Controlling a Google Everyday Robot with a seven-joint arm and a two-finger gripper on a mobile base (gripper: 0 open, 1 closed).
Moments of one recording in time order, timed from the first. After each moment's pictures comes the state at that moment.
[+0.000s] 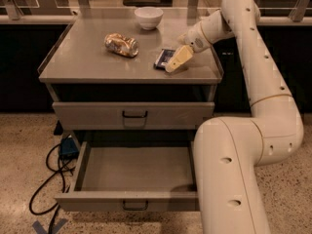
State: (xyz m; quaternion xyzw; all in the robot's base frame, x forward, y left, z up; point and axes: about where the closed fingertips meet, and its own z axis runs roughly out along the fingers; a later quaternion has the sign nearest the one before) arm 0.804 -0.078 0.827 -0.55 0.73 0.22 0.35
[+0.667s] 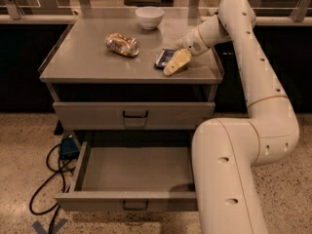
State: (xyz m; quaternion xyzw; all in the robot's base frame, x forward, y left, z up) arm 0.805 -0.071 0.811 -0.55 0.73 0.23 0.34
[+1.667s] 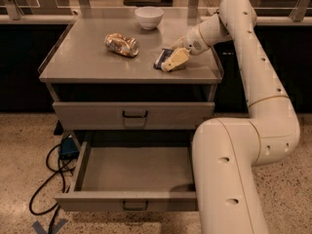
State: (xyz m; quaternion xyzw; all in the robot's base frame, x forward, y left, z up) arm 0.805 -0.071 0.811 -0.55 0.73 0.23 0.34
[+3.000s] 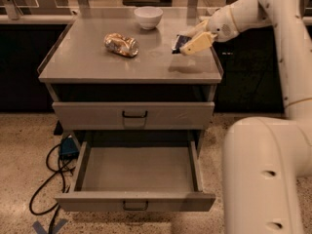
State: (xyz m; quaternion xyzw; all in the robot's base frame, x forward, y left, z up) arm 0.750 -0.121 0.901 -0.54 0.70 0.26 0.38
